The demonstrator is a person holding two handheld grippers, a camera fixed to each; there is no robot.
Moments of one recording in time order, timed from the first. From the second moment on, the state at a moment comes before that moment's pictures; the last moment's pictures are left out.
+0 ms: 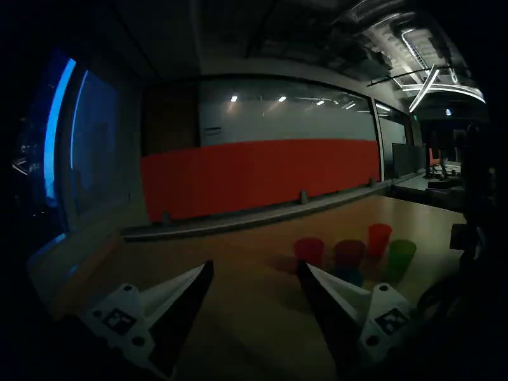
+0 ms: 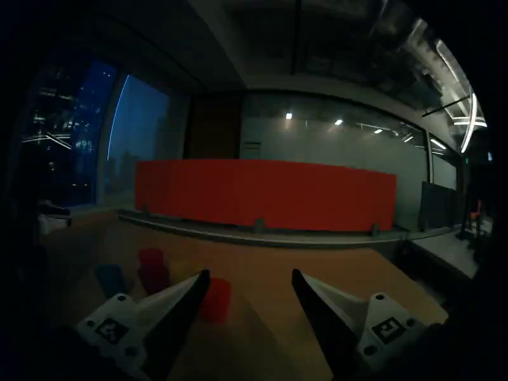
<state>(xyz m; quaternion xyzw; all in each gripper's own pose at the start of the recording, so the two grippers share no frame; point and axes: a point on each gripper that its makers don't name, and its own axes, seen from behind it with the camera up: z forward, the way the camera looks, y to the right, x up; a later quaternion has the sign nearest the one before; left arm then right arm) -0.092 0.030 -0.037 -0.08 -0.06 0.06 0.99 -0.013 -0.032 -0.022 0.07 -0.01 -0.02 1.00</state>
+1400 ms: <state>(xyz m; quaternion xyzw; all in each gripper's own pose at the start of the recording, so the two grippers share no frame) -0.132 0.015 -0.034 0.05 -0.01 0.01 1.00 -0.008 -0.017 -0.032 0.03 0.03 -0.01 1.00</state>
